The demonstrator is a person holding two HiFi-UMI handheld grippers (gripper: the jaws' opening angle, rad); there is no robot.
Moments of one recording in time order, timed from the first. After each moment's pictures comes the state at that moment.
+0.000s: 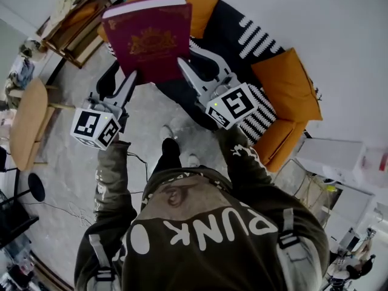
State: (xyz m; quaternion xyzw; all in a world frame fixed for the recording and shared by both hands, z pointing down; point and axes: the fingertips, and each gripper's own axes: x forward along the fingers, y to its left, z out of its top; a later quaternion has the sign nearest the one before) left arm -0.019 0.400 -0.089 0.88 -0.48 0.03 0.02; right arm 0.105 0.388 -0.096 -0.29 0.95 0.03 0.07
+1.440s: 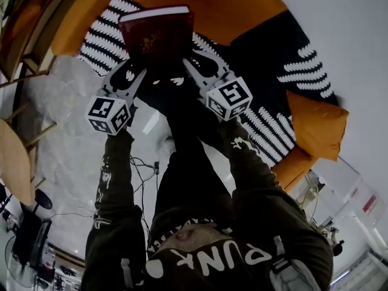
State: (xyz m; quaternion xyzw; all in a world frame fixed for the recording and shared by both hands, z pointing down) left arm -0.118 -0.039 0.344 0.85 -0.43 0.13 0.27; right arm 0.004 -0.051 0.328 -0.33 0.92 -0.21 -0.11
